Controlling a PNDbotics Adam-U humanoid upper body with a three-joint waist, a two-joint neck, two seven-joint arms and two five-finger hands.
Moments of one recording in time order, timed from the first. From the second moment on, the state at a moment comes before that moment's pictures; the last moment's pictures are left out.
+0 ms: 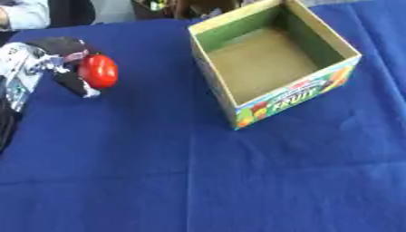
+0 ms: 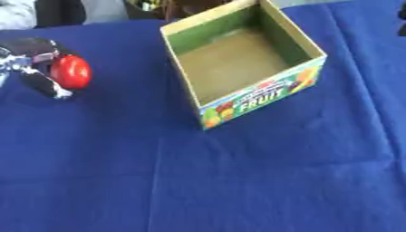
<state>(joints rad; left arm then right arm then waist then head) -0.97 0.68 -0.10 -0.95 -1.05 -0.28 -0.50 -0.47 -0.58 0.02 -1.98 0.14 -0.10 -0.10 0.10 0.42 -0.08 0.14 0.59</state>
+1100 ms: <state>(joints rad) -1.06 0.64 -0.11 -1.05 -0.96 -0.21 -0.41 -0.46 -0.58 0.02 -1.98 0.13 -0.09 -0.10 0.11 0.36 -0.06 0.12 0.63</state>
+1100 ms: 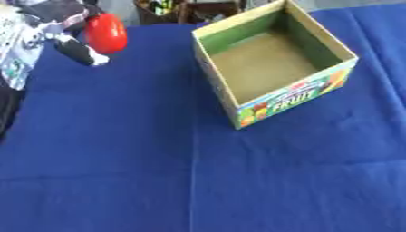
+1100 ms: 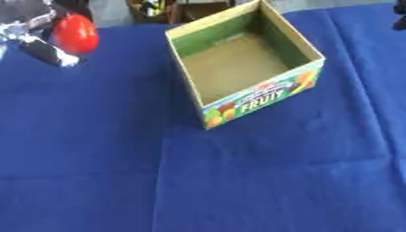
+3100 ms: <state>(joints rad) -1.25 0.26 -0.16 -0.92 -1.25 -0.17 -0.29 -0.55 -0.53 0.06 -1.98 0.09 -0.10 -0.05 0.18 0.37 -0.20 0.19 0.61</state>
